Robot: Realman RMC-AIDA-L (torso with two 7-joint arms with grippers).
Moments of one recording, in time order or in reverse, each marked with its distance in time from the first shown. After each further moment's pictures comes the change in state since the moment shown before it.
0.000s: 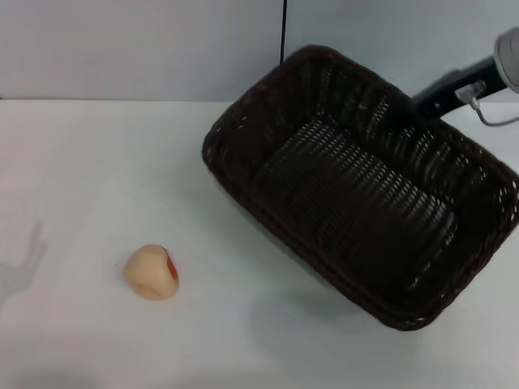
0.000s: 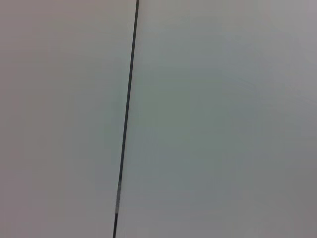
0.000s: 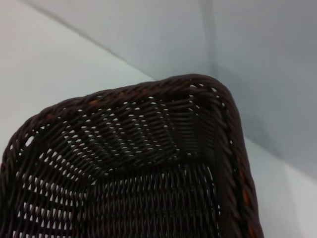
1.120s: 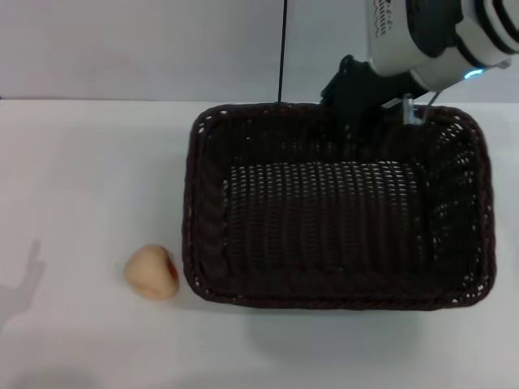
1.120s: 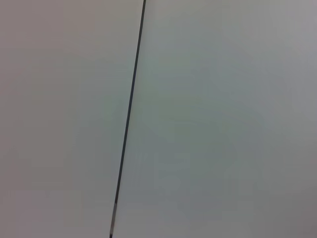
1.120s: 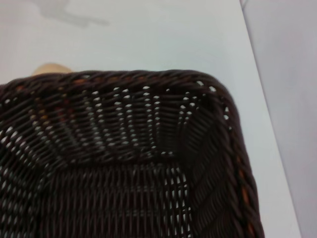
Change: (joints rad) left arm 0.069 -0.004 0.026 -0.034 0.002 0.110 0.001; right arm 0.044 0.030 -0.296 -0.038 0.147 0.075 -0.565
